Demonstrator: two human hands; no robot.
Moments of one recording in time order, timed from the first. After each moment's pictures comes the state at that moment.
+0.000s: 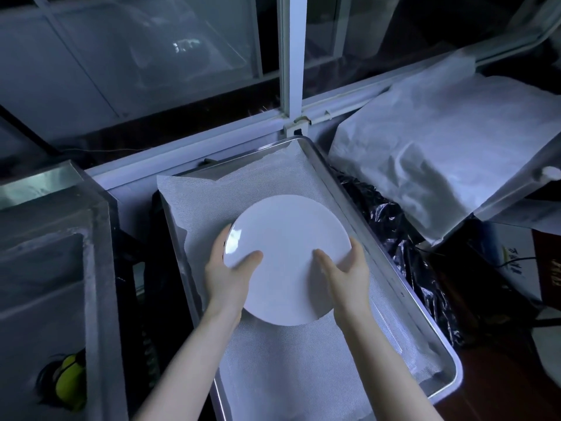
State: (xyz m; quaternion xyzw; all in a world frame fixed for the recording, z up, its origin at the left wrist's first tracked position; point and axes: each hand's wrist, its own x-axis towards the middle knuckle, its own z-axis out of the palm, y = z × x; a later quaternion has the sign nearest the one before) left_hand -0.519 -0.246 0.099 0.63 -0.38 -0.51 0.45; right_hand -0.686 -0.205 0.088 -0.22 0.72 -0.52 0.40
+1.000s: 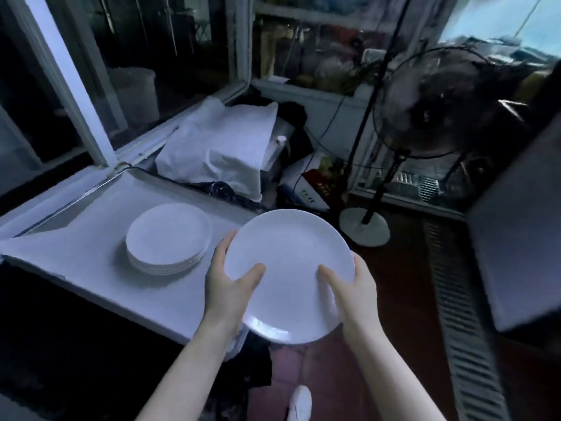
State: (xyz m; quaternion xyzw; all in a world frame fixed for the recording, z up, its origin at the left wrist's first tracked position) left_hand -0.484 -0.013 0.172 0.28 -0.59 -0.71 0.26; right_hand -0.575 0.152 0.182 -0.04 0.75 -0.66 0.09
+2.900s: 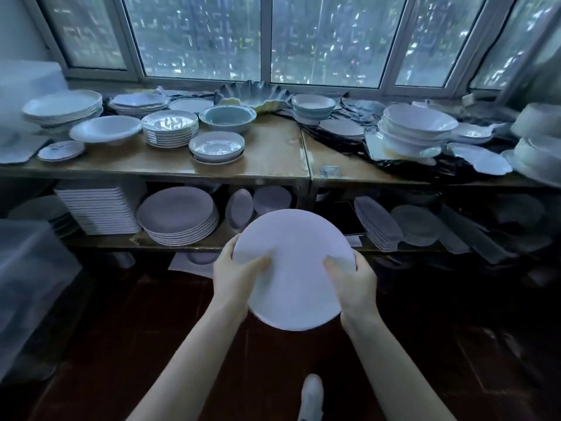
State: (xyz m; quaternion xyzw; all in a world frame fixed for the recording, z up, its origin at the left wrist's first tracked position) left_hand -0.602 1.401 0.179 -0.29 -0.61 -0.60 -0.43; right_hand -0.421 1.424 0.179 0.59 0.39 -0.49 -0.52
